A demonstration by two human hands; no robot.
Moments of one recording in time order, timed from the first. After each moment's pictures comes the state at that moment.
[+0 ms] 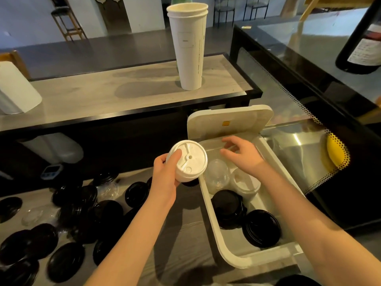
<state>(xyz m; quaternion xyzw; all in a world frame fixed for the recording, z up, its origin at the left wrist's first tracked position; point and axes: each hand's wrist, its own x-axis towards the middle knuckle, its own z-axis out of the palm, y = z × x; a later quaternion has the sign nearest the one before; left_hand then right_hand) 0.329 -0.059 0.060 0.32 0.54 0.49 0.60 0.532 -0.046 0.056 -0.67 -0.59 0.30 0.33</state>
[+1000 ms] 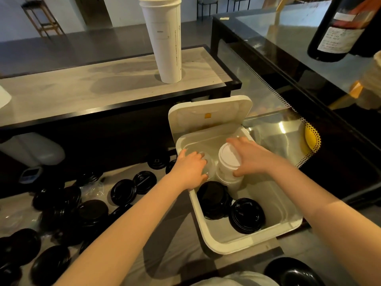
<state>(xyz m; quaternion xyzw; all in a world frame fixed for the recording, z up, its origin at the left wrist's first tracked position) 0.392 -0.034 0.035 0.91 0.38 -0.14 0.05 0.590 -0.077 0.056 -0.69 -0.69 0.21 0.01</state>
